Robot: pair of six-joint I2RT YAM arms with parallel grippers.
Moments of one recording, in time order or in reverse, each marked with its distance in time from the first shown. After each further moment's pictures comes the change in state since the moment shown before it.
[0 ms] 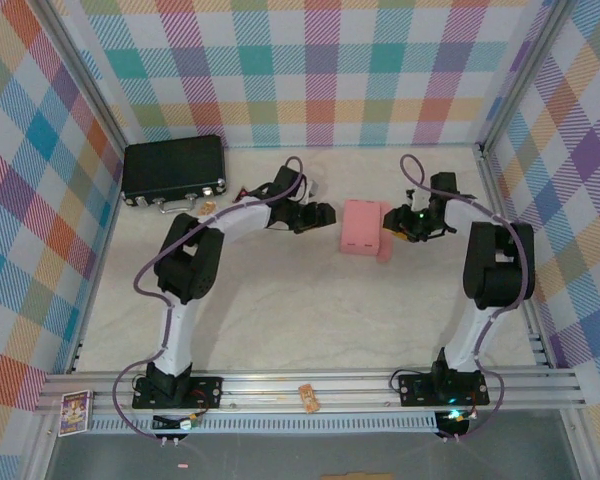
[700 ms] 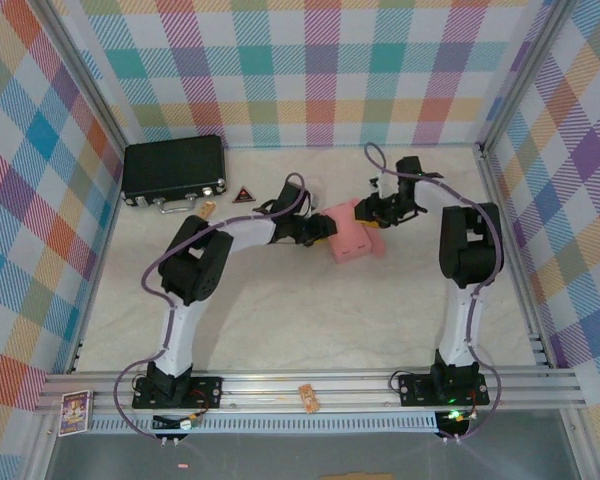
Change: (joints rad) left arm -0.051 -0.069 -0.264 0.243 -0.011 -0.232; right arm 0.176 0.226 0.332 -0.194 -0.067 -0.141
